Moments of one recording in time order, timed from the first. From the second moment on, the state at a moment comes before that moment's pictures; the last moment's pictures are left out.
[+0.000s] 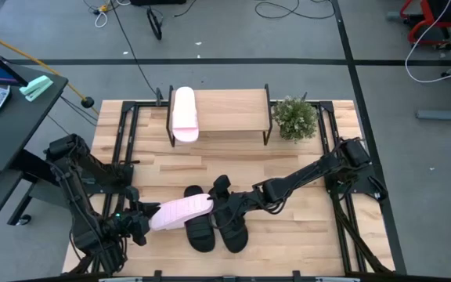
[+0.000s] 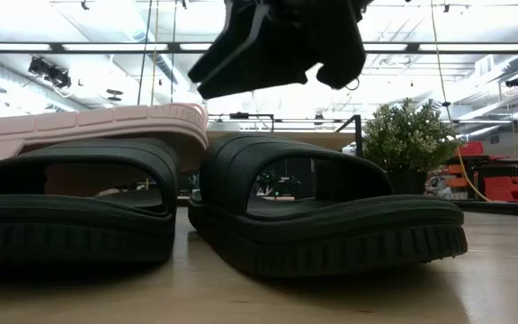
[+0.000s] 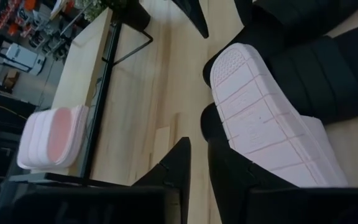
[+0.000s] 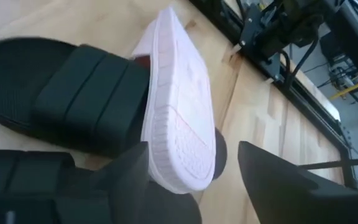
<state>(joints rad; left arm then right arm) -1.12 1.54 1.27 -1.48 -0.99 -1.02 0.34 1.92 1.29 0.02 0.31 -0.48</state>
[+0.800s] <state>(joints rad) -1.12 1.54 1.27 -1.49 -0.99 -1.02 0.33 2.00 1.29 0.08 0.36 -0.58</state>
